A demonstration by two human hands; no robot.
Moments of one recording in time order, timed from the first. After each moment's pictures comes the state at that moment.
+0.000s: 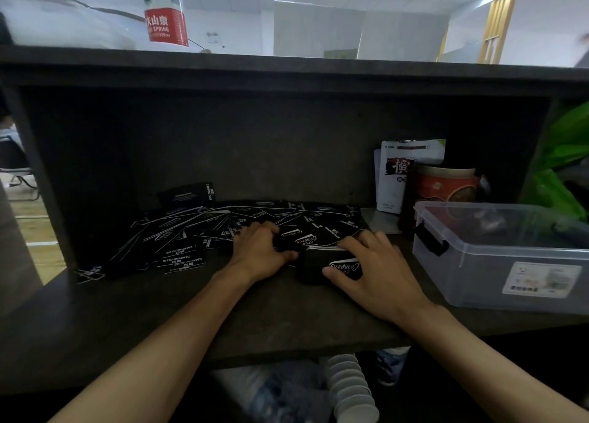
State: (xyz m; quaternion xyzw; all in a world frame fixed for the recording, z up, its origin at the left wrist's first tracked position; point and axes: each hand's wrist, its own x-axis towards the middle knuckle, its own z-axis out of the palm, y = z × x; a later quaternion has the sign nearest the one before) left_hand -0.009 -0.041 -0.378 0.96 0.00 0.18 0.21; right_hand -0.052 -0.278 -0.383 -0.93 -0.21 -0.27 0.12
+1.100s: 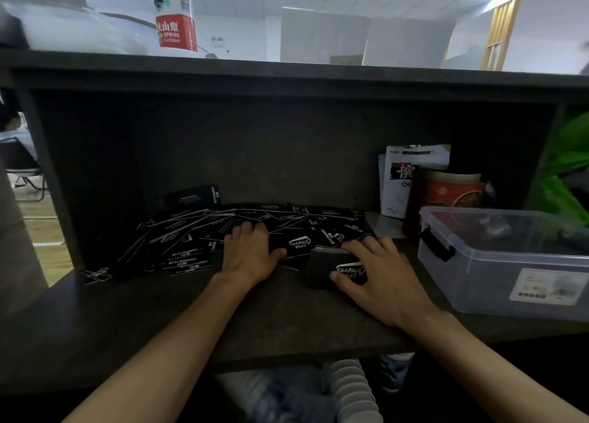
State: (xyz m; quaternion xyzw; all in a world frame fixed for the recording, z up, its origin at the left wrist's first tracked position) left_hand -0.019 -0.030 -0.373 0.97 0.05 0.21 0.11; right_hand -0.055 -0.277 -0.381 -0.94 -0.21 -0.24 0.12
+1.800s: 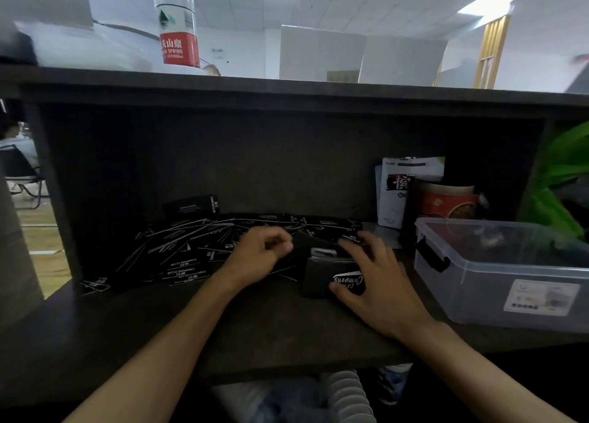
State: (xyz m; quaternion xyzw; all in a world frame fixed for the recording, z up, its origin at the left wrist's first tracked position) left_hand -0.036 -0.030 -0.348 0.87 -0.15 0.15 0.45; right_hand -0.056 -0.278 -0.382 -0.93 -0.21 -0.25 0.18
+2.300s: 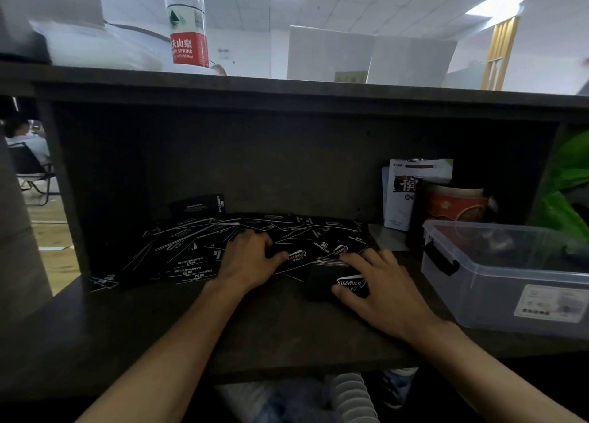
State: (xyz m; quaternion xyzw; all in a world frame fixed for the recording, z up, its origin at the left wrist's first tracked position) left_hand -0.026 -0.016 -0.363 0.96 0.00 0.20 0.18; right_hand -0.053 -0.275 -0.377 -0.95 -0.22 -0.20 0.12
